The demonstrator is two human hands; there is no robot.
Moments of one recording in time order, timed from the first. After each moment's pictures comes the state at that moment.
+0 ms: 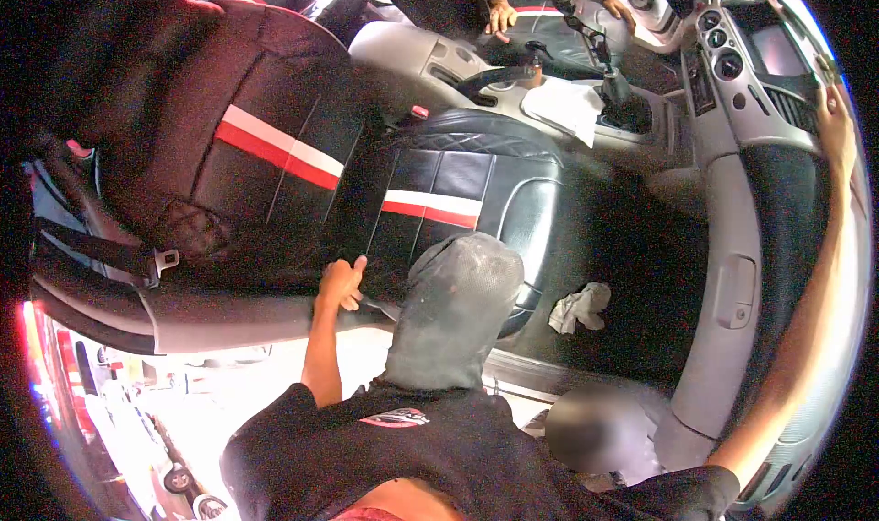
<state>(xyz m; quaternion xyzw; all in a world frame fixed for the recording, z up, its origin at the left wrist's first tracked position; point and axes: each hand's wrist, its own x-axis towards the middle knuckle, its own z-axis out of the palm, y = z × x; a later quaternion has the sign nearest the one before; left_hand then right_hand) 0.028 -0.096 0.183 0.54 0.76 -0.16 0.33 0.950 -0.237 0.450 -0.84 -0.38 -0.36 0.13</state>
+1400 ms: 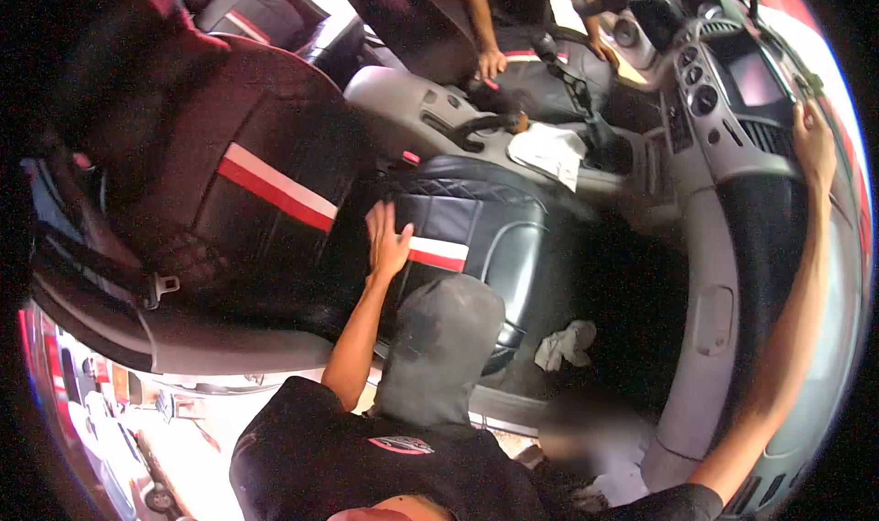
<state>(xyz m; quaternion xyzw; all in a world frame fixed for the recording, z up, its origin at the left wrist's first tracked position) 0.143 0.000 0.058 0.79 0.54 0.28 0.07 0.872 -0.235 0.469 -0.85 -0.38 -0.32 0.16</state>
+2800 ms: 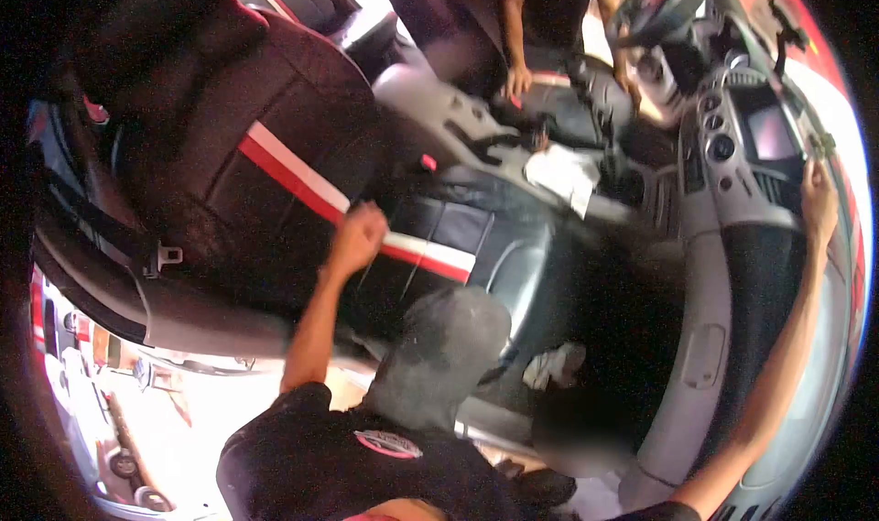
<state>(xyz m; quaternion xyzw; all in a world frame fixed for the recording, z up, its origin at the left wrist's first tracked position) 0.062 0.024 0.158 0.87 0.42 0.17 0.17 0.930 -0.238 0.460 -0.85 -0.38 -0.34 0.13</state>
